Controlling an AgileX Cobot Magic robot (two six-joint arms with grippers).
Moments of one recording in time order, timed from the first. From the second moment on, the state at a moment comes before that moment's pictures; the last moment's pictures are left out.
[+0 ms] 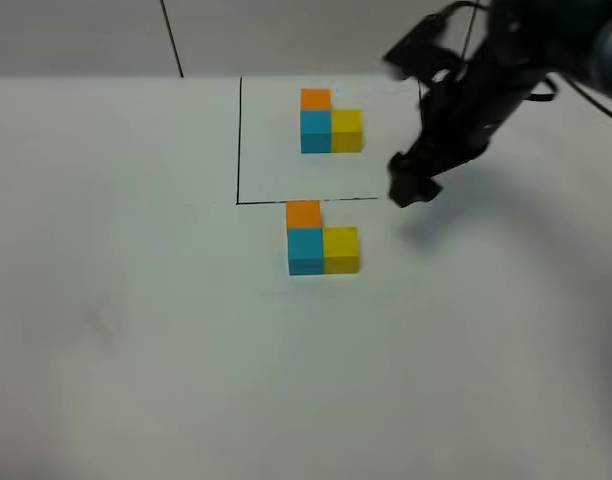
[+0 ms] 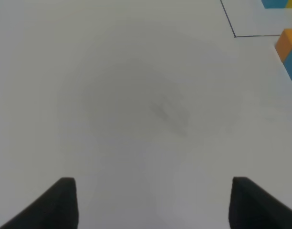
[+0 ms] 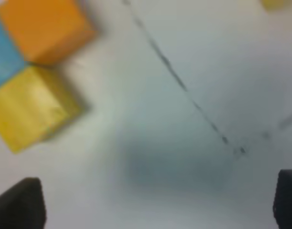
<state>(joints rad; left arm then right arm) 0.00 -0.01 -0.51 -0.04 1.08 0.02 0.29 2.02 -1.58 0.22 0.90 -0.54</state>
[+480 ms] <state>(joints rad) 0.00 -0.01 -0.51 -0.04 1.08 0.02 -0.08 1.32 -0.98 0.21 0.84 -0.31</state>
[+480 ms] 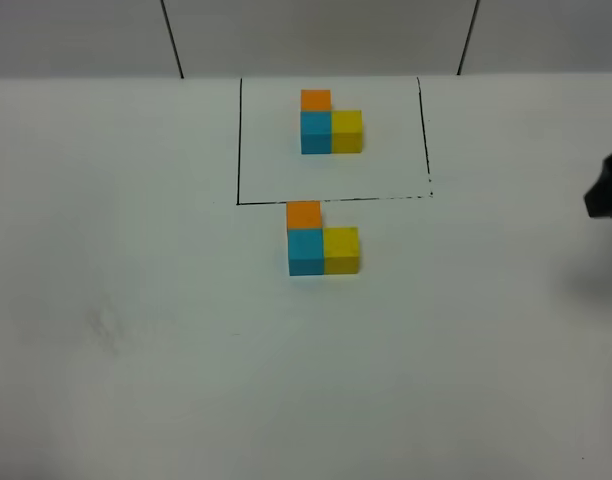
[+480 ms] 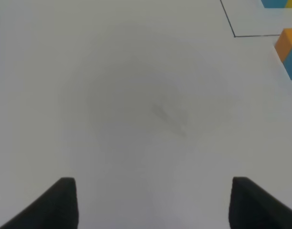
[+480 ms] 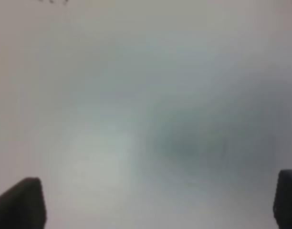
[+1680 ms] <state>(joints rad) 0.00 -0.01 -0.51 -0.04 1.08 0.02 0.07 0.00 -0.50 -0.02 1.07 0.07</state>
